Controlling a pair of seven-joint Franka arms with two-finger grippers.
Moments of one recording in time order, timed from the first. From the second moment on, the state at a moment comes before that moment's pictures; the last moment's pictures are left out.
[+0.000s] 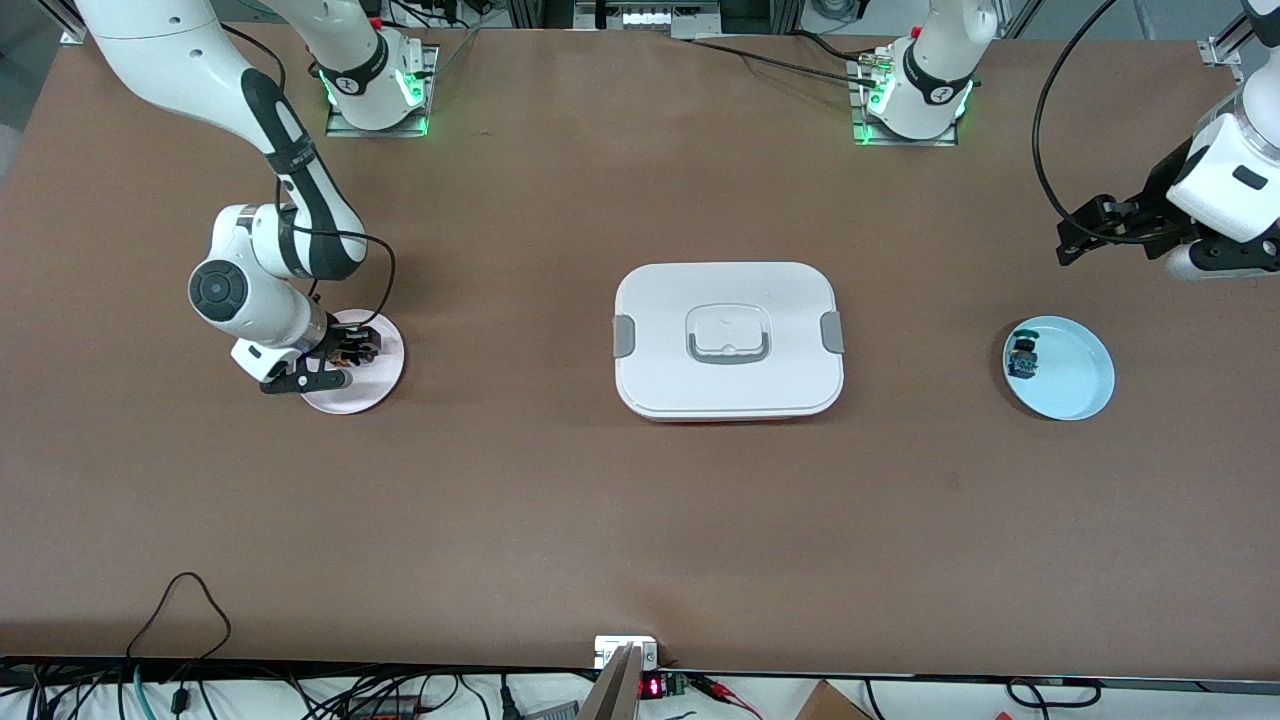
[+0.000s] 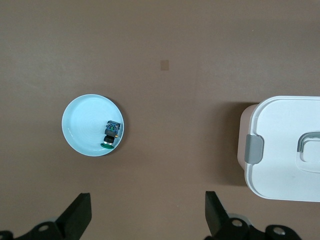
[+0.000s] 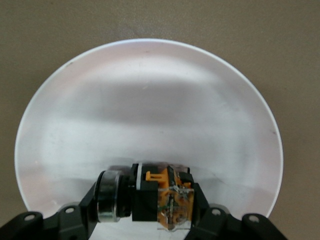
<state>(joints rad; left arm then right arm) 0.04 -0.03 -0.09 -1.67 0.02 1.63 -0.14 0.16 0.43 -0.09 -2.17 0.04 2.48 -0.08</state>
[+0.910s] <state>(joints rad) 0.04 -0.03 -0.09 -1.67 0.02 1.63 -0.14 0.17 0.31 -0.04 -1.96 0.05 2.16 -0.11</state>
